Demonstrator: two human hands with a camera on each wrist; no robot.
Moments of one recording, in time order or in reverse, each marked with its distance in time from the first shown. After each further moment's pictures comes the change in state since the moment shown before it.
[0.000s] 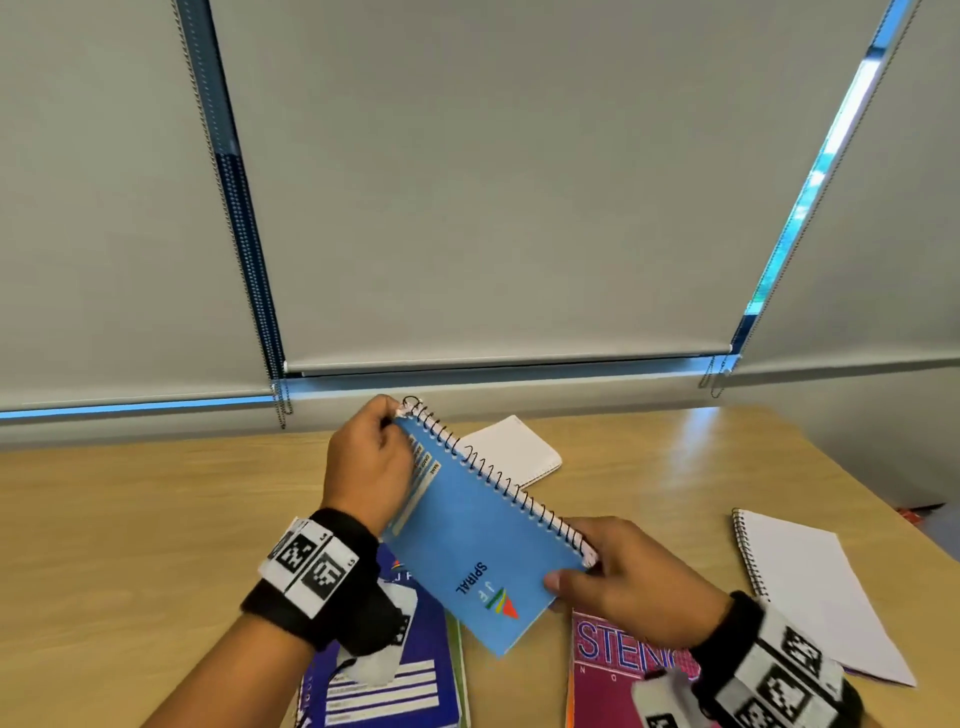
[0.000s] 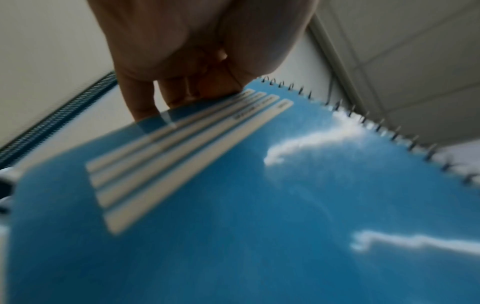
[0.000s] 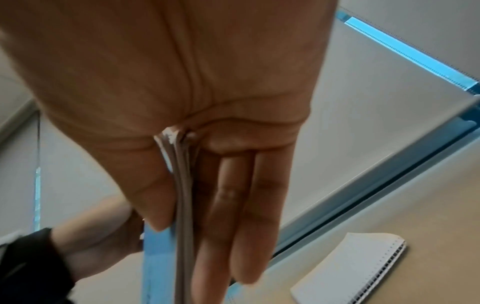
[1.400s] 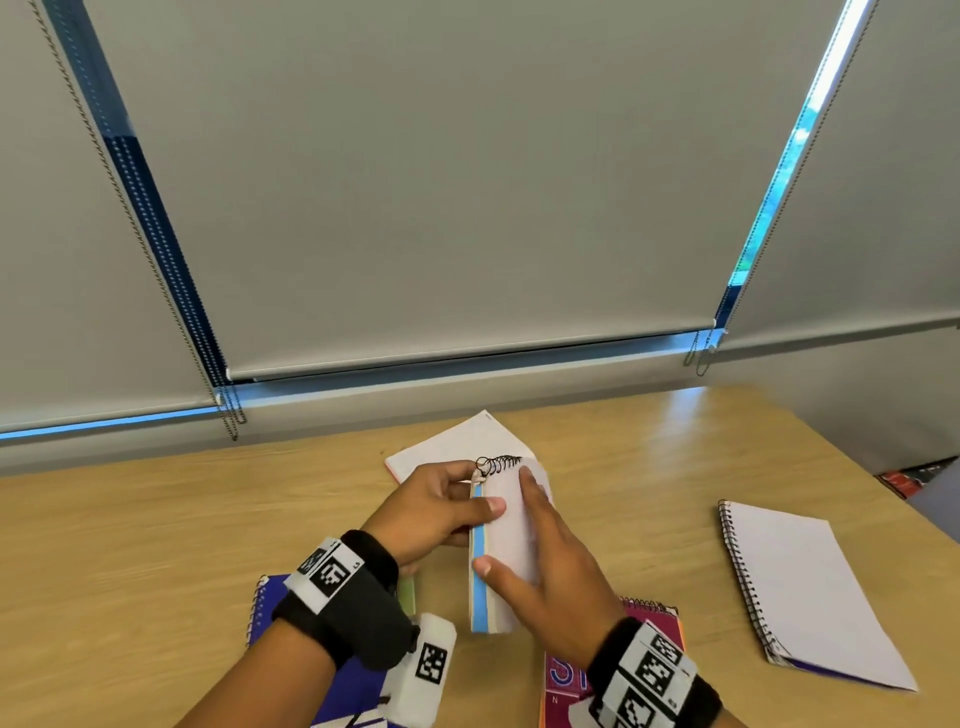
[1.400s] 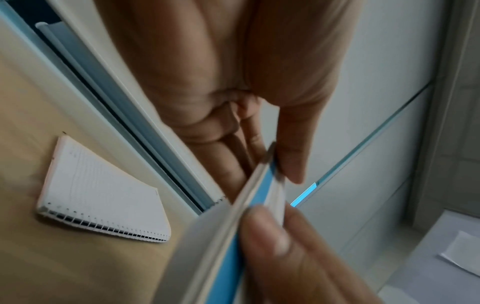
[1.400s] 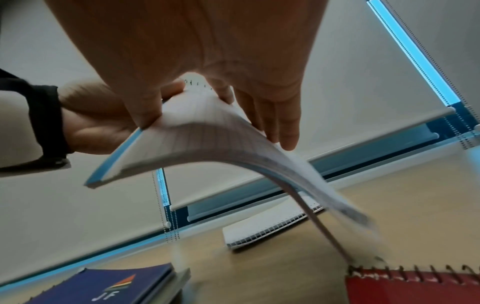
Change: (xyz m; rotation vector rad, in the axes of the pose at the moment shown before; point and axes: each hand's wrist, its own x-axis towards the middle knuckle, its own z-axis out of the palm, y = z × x) left_hand -0.002 -0.014 0.097 -0.422 -0.798 -0.432; right_hand 0.048 0.083 0.035 -0.071 0.342 0.093
